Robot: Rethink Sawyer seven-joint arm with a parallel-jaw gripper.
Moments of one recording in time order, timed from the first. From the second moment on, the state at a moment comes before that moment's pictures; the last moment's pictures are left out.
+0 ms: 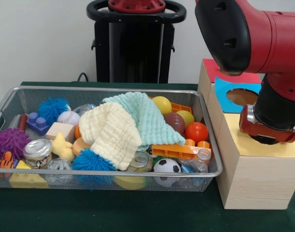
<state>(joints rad) 0.10 -0.20 -0.08 0.88 0.04 1.11 2.01</state>
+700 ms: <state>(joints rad) 0.11 -0.24 -0.09 0.85 0.03 1.13 2.01</state>
